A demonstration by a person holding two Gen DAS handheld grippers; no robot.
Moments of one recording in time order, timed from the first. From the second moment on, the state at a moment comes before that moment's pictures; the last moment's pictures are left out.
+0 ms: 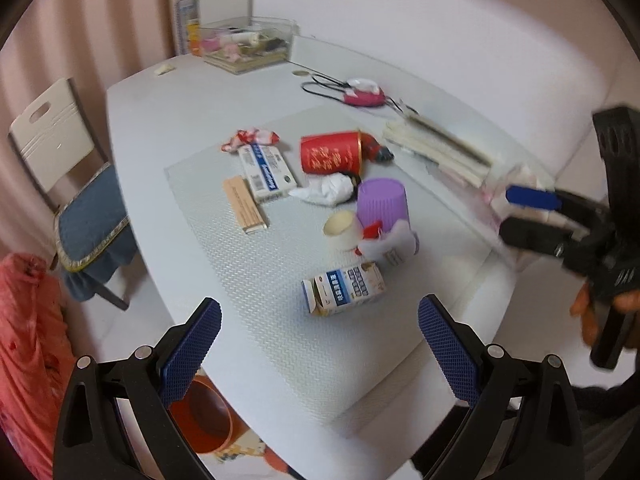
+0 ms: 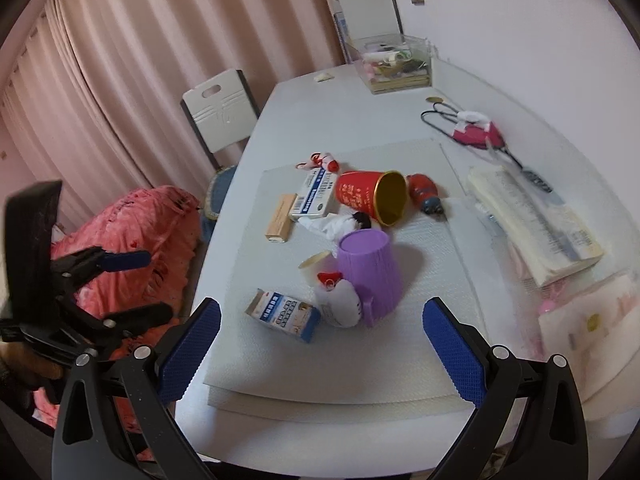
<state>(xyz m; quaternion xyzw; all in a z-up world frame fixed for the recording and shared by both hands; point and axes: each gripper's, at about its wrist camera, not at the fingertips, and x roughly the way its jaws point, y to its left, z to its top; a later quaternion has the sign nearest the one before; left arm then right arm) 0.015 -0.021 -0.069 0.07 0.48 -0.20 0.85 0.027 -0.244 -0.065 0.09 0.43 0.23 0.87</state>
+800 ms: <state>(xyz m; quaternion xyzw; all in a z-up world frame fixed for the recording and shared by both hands) 0.053 -0.052 -0.135 0.25 0.44 -0.35 0.79 0.065 -0.217 -0.137 0.06 0.48 0.32 0.81</state>
